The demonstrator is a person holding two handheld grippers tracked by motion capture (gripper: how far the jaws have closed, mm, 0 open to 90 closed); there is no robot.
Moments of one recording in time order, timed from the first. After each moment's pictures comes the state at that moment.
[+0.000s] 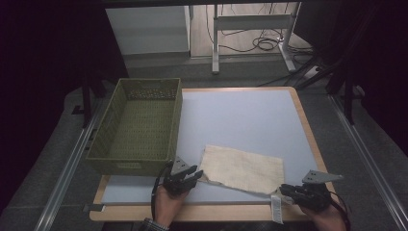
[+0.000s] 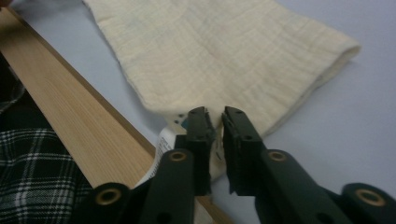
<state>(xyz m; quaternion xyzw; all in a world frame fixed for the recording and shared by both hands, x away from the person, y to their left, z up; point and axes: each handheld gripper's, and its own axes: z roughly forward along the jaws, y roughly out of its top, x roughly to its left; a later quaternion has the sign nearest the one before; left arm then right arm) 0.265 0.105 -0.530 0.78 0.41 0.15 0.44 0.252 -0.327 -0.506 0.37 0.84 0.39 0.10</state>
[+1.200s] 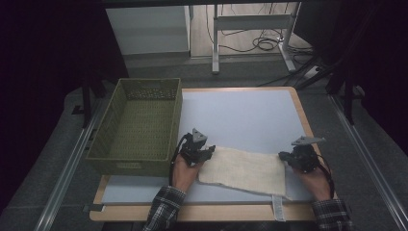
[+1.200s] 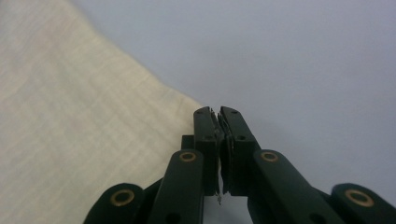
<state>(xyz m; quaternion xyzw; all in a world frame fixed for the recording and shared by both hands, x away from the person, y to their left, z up) 0.367 0.060 -0.517 0.79 0.42 0.17 0.40 0.364 -0.319 -0.503 0.42 0.83 0.34 0.17</state>
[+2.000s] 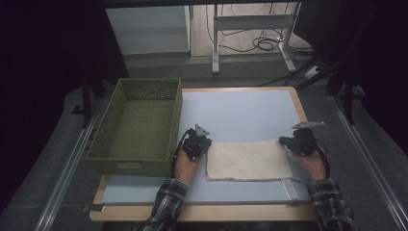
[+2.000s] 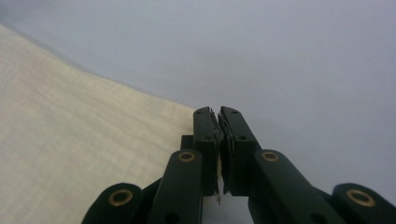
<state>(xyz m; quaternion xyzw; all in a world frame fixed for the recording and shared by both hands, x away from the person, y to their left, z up) 0.388 0.056 -0.527 0.81 0.42 0.18 0.36 0.419 -0.324 -0.501 0.44 0.81 0.35 0.17</state>
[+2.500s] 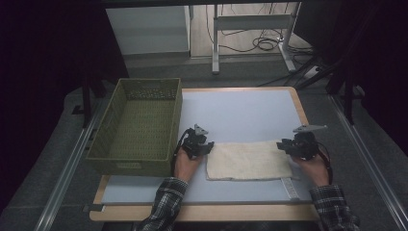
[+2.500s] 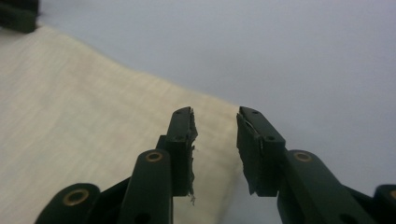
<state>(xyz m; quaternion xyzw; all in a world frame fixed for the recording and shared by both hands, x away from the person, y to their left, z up) 0.400 0.062 -0.541 0.81 0.42 0.16 0.38 0.393 -0.320 -0.492 0.42 0.82 0.36 0.16</state>
